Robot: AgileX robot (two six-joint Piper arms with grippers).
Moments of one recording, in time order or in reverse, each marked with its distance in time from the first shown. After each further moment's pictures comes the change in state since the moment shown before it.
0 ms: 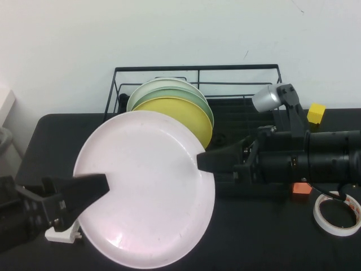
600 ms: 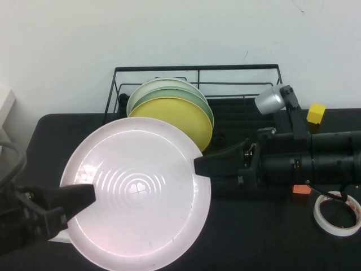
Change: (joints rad) right arm -0.004 0.000 0.000 -0.011 0.092 -0.007; left arm 0.000 0.000 -0.005 0.090 0.005 0.048
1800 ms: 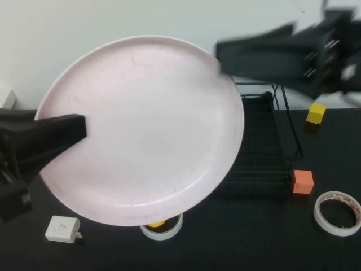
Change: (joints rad) right arm -0.137 -0.153 -0.286 -0.010 0.388 0.209; left arm 0.000 -0.075 -0.316 0.009 0.146 0.159
